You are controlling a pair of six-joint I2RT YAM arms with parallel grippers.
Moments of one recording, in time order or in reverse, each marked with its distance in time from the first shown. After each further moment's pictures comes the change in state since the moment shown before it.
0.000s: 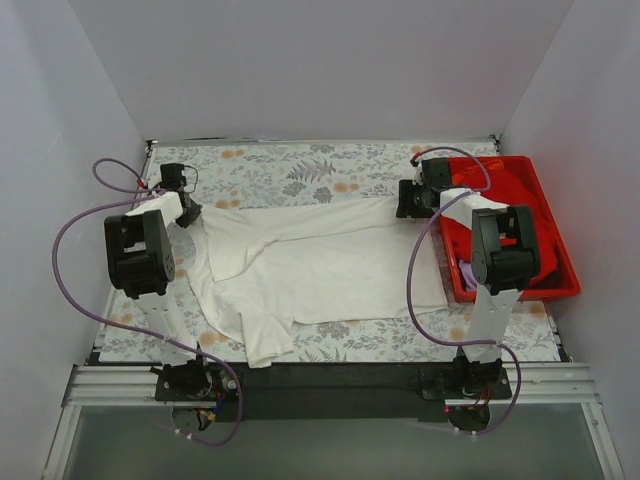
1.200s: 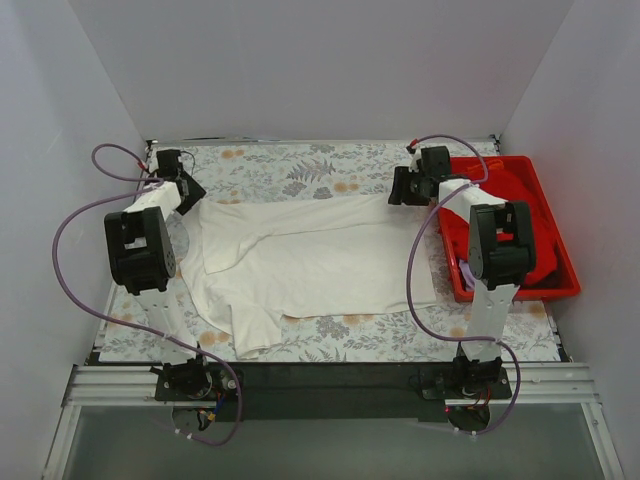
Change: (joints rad) left arm 0.011 0.027 0.139 -0.003 0.111 0.050; right arm 0.001 0.040 0.126 0.006 -0.123 0.023
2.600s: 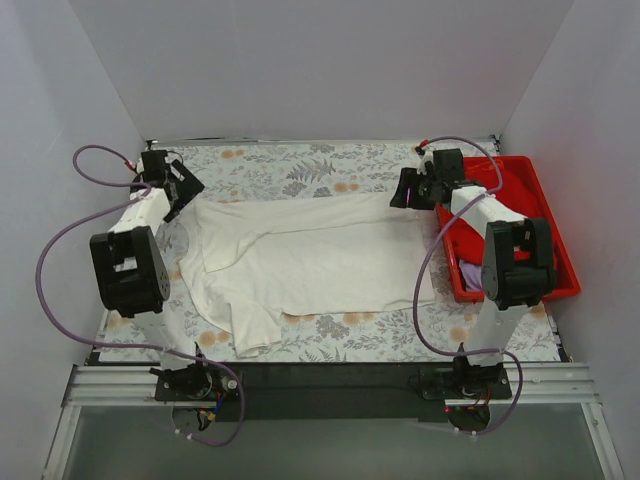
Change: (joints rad) left arm 0.032 -0.138 -0.079 -0.039 0.066 0.023; right arm -0.023 -0.154 -0.123 -0.025 -0.093 0.037
